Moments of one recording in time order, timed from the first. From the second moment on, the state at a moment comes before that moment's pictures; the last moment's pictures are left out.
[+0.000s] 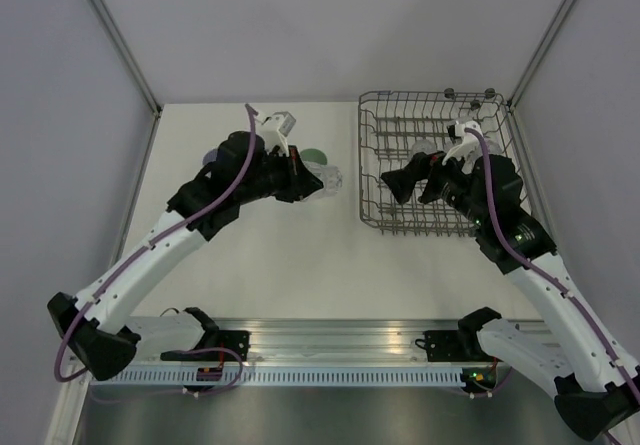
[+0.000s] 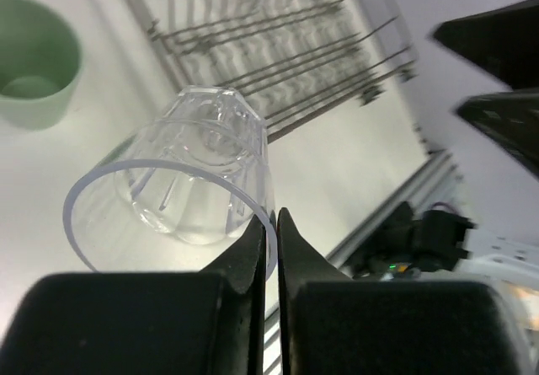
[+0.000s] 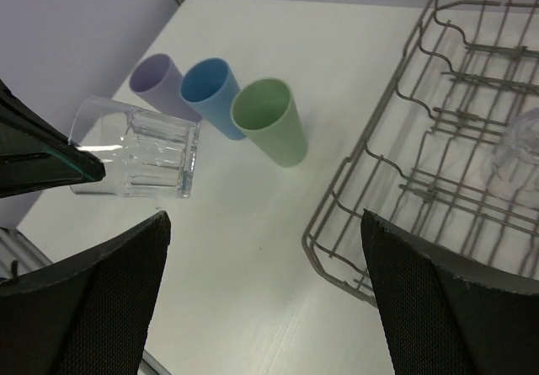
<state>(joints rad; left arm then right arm) -0.67 1.15 1.23 -0.43 0.21 -0.54 0.44 0.89 1.01 -0.29 -0.19 0.36</state>
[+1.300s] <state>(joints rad) -0.83 2.00 1.71 -1.10 -0.11 -0.26 0.44 0.81 1.03 -0.55 -0.02 0.17</state>
